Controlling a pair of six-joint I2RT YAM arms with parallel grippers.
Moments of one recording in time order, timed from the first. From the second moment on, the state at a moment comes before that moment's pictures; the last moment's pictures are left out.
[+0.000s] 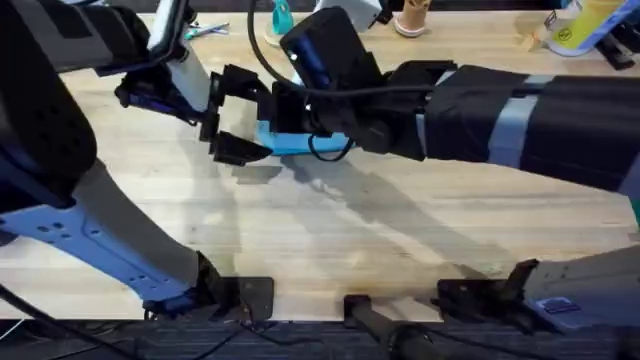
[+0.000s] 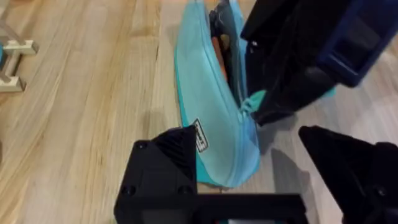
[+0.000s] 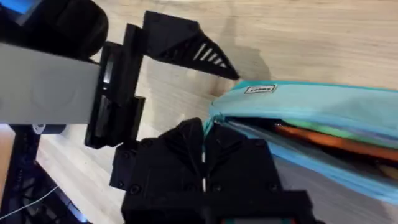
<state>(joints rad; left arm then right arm) 0.27 1.92 1.24 -1.31 1.03 2.06 0.88 1.69 1.16 -0.14 -0.02 0.79</state>
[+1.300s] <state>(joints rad) 0.21 1.92 1.24 -1.24 1.03 1.99 0.84 1.68 1.16 -0.20 -0.05 0.79</state>
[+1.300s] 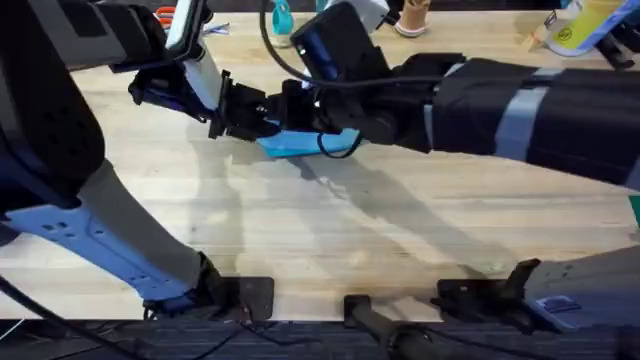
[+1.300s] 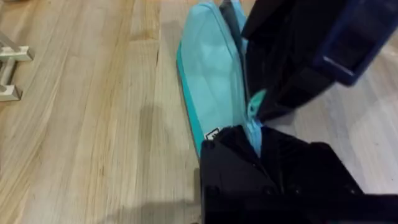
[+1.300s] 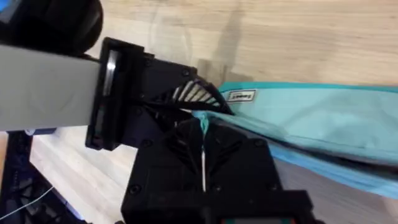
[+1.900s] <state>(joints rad) 0.21 1.92 1.24 -1.23 1.04 1.99 0.70 1.62 1.16 -0.34 -0.09 0.75</state>
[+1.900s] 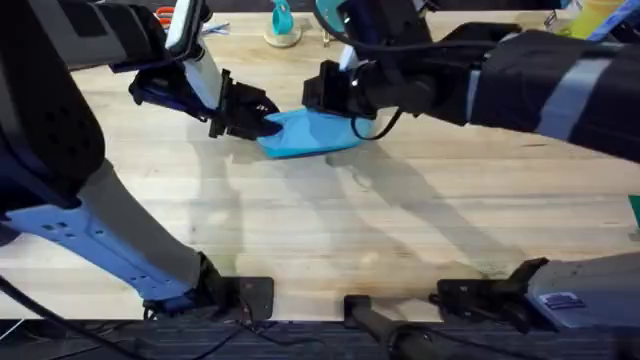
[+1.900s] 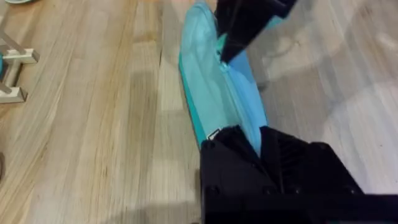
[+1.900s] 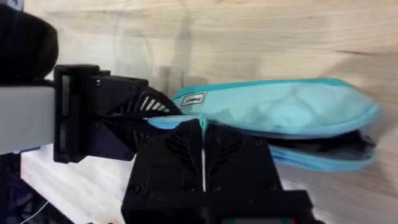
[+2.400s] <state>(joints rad) 0.21 1.92 1.24 -1.23 1.03 1.99 0.55 1.60 1.16 -0.45 -0.10 0.69</state>
